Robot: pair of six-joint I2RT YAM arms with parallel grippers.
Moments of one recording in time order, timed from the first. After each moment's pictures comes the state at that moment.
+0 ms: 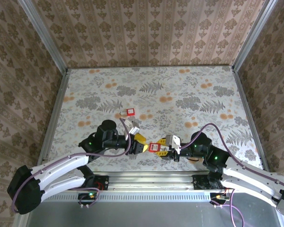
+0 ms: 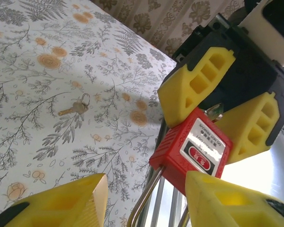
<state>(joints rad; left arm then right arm) -0.85 0.92 0.45 0.08 0.69 -0.31 0.87 0.66 0.32 0.11 -0.43 -0.21</state>
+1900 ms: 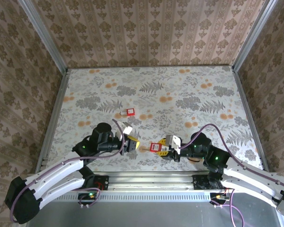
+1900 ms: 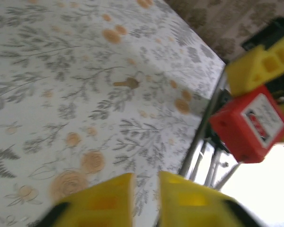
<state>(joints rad) -0.79 0.78 0.41 -0.13 0.52 -0.35 0.87 0.65 0.32 0.06 -0.39 -0.21</state>
